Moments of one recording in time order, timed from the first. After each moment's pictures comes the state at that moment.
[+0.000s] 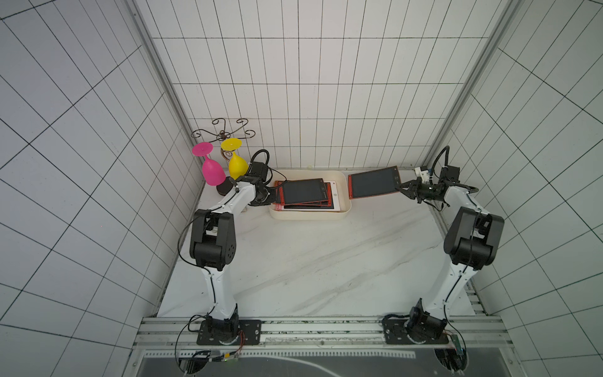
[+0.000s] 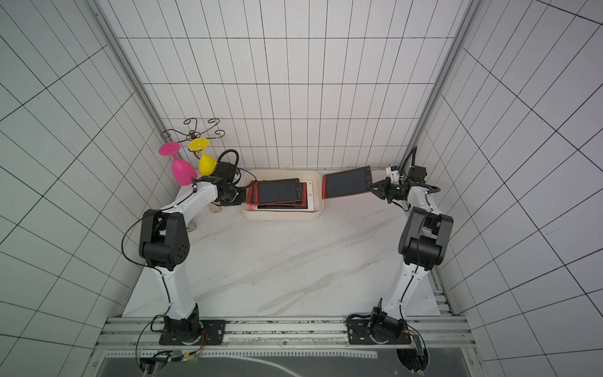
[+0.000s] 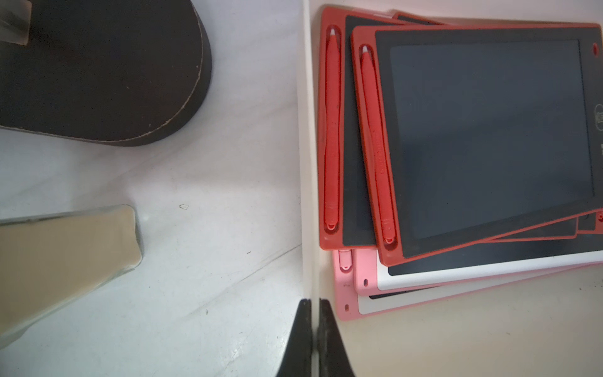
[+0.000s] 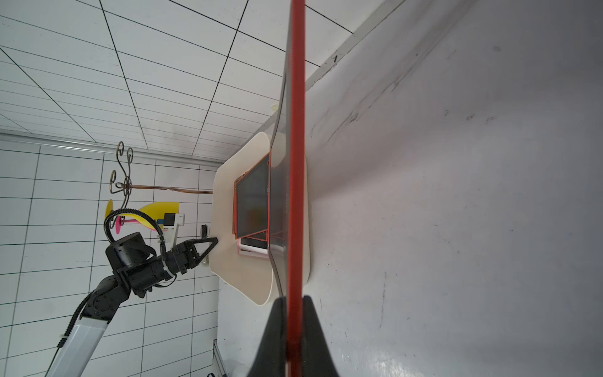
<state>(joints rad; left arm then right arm) -0.18 1.98 1.61 -0.72 0.08 -0.24 -0.36 2.03 1.59 -0.55 -1.04 0.29</state>
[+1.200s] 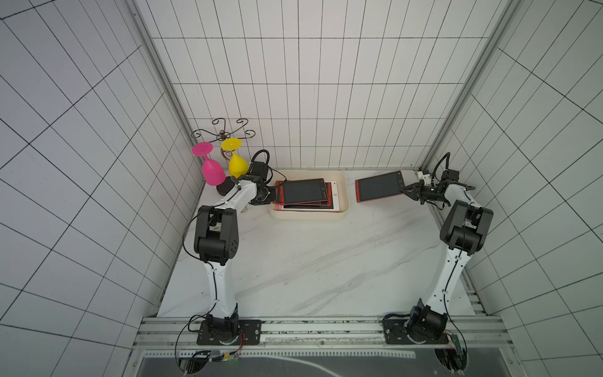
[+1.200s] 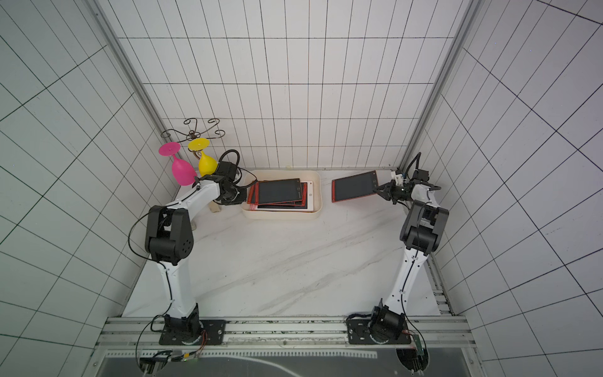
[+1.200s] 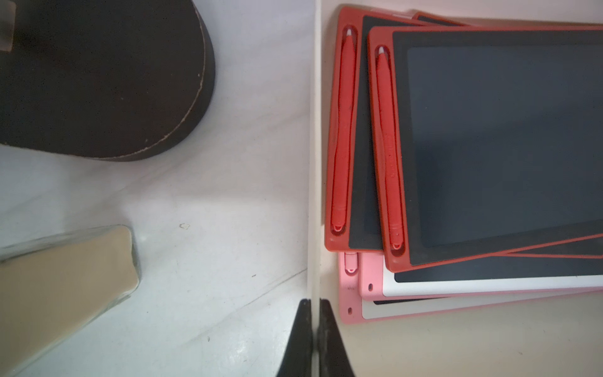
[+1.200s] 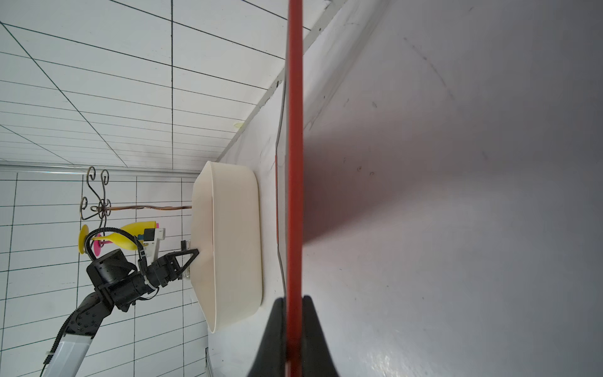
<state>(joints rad) -0.16 2.06 1.67 -0.72 0.07 -0.24 -0.41 2.38 1.93 -0.69 -1.05 0.18</state>
